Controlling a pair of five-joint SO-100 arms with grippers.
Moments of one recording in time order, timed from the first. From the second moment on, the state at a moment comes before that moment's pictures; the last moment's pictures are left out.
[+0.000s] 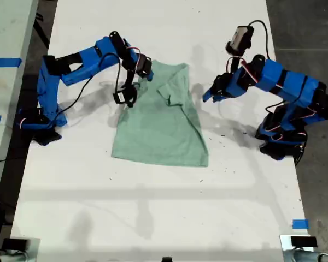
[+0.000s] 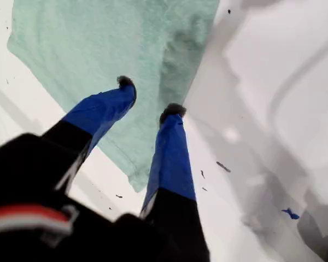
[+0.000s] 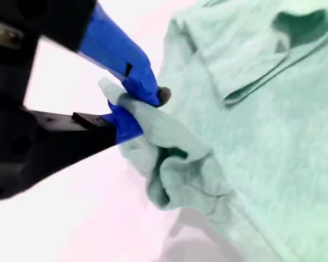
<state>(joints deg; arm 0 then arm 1) -23.0 55.9 48.0 69.1 44.4 28.7 120.8 109.1 81.3 -29.5</state>
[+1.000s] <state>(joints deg) -14.2 89.3 80.2 86.9 30.2 17.3 136.1 123.0 81.0 -20.5</state>
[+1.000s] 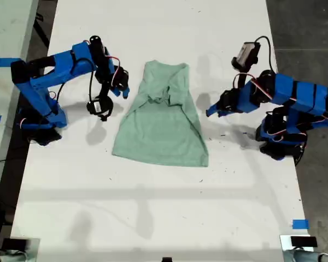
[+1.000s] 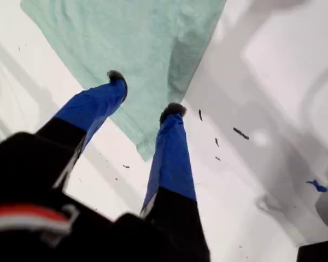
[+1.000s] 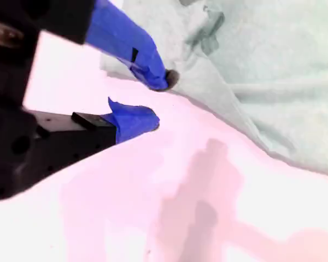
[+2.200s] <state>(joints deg) 4.1 105.3 105.1 79.3 14.6 -4.2 102.1 134.7 51.2 -4.6</state>
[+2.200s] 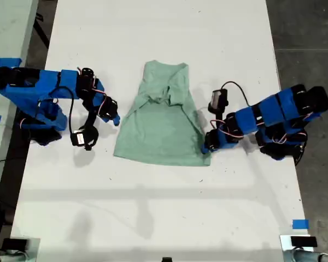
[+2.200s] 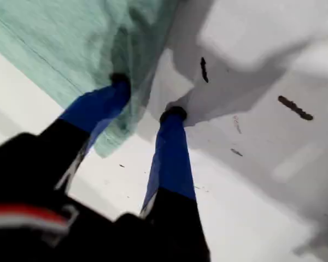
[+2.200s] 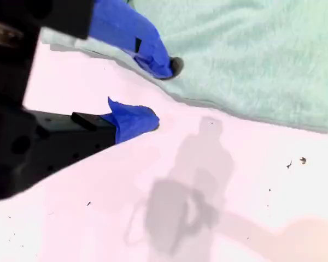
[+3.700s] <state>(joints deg) 5.0 105.3 105.6 77.3 13.9 0.3 81.8 99.3 51.1 -12.5</state>
